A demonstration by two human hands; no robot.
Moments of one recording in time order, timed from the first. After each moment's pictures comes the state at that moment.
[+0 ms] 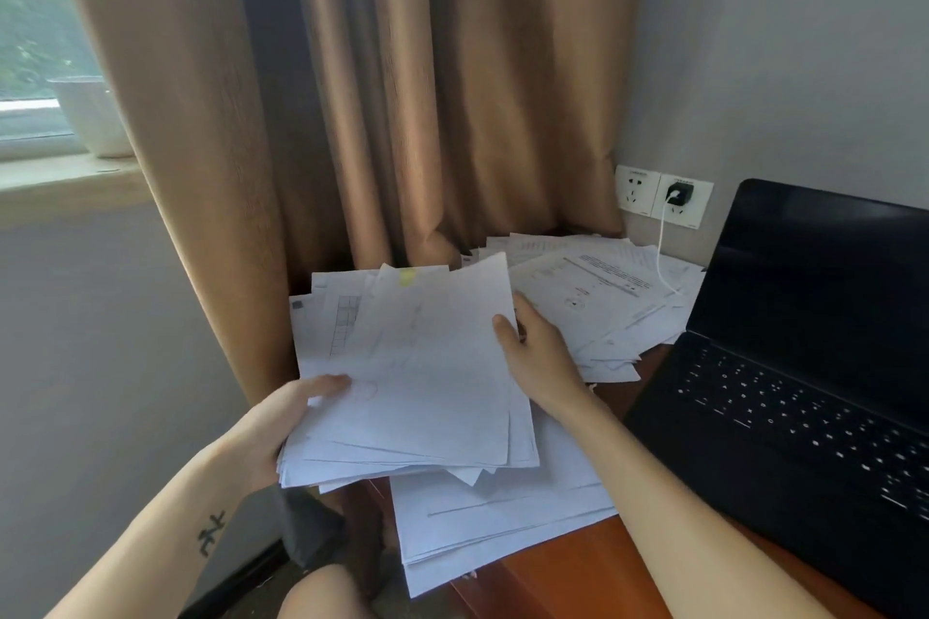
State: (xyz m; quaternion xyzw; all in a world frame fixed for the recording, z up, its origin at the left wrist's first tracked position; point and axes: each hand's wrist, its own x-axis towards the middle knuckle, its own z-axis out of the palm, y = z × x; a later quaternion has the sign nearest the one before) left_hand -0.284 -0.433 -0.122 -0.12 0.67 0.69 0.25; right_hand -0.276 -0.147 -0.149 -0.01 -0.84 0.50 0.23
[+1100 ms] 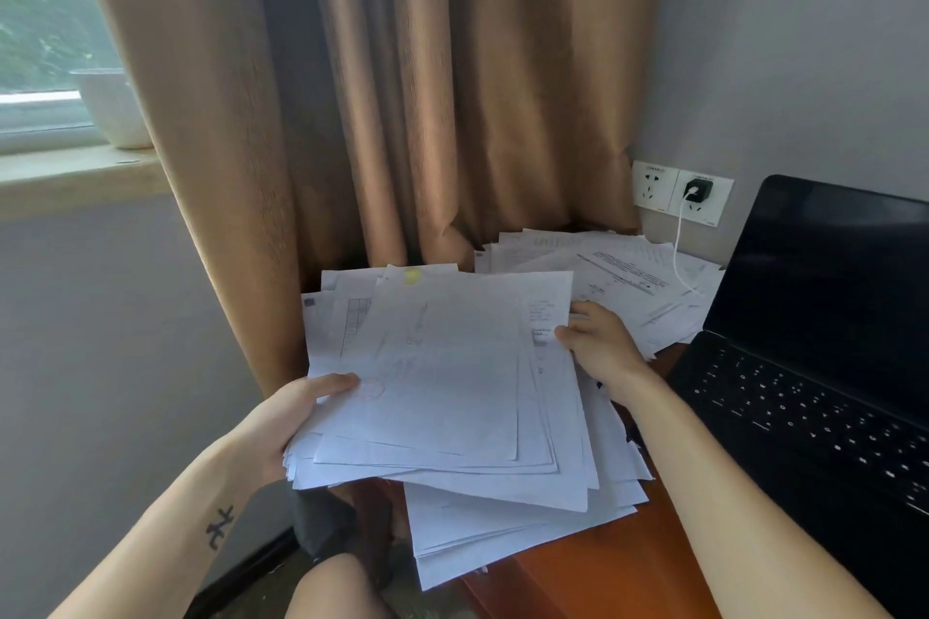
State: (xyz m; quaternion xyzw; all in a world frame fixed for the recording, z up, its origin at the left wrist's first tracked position) left_hand -0.289 -0.445 -0.130 -0.12 0.65 0.69 0.28; right_hand -0.272 -0.095 -0.138 -0.18 -0.79 0.57 0.14
